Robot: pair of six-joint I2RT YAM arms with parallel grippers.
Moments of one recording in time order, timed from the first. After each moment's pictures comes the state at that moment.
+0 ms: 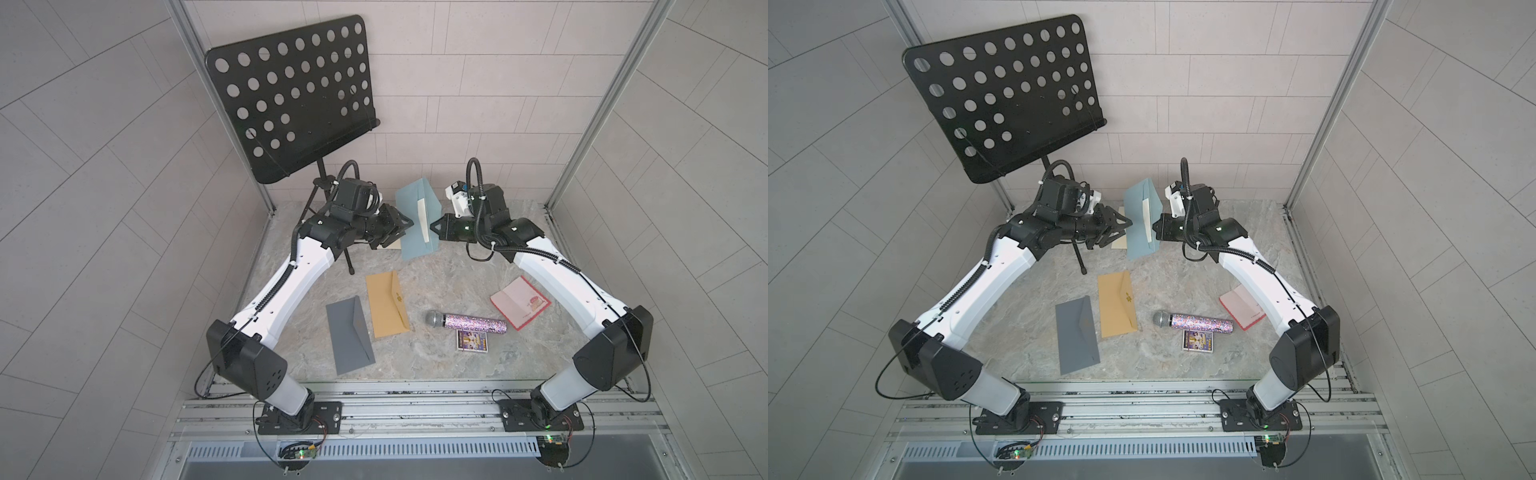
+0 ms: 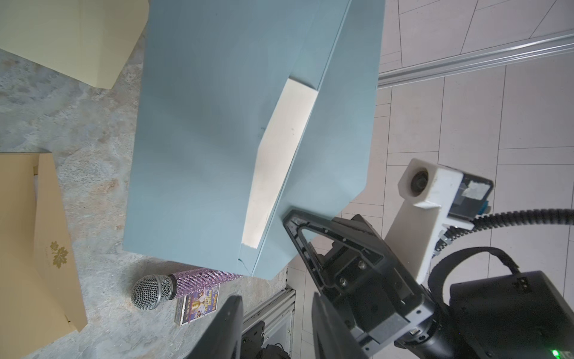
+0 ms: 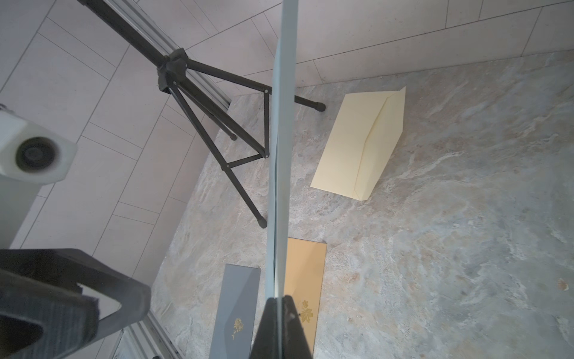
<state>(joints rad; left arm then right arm) -0.45 1.56 1.66 -0.68 0.51 -1.03 0.43 1.57 1.57 -0.56 -0.33 0.49</state>
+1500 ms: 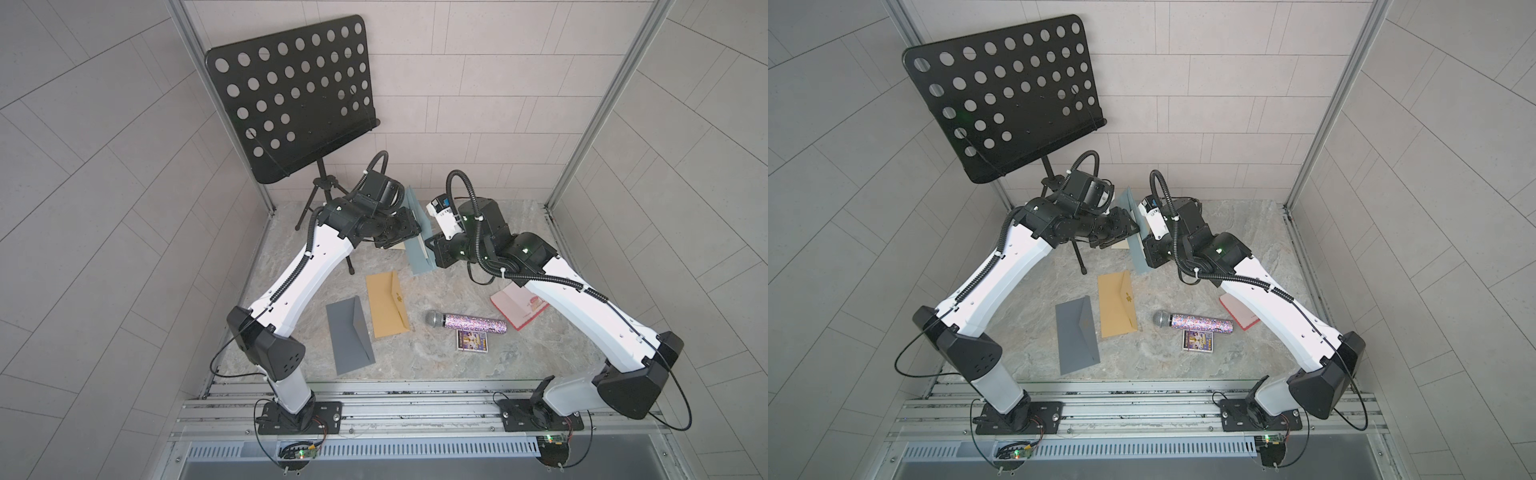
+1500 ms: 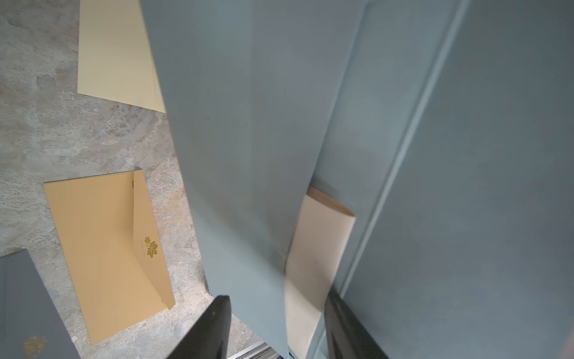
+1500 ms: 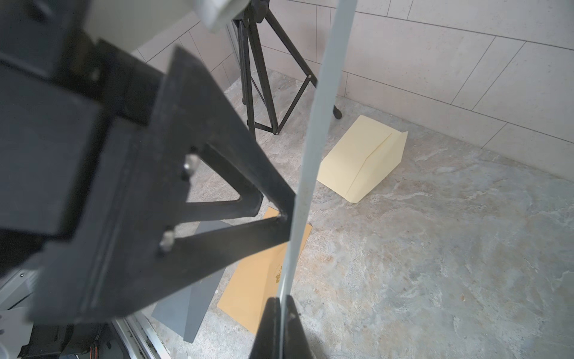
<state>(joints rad) -0.59 1.71 1.98 -1.07 0.22 -0.81 0.67 1.43 1.60 -0.75 -0.07 0.16</state>
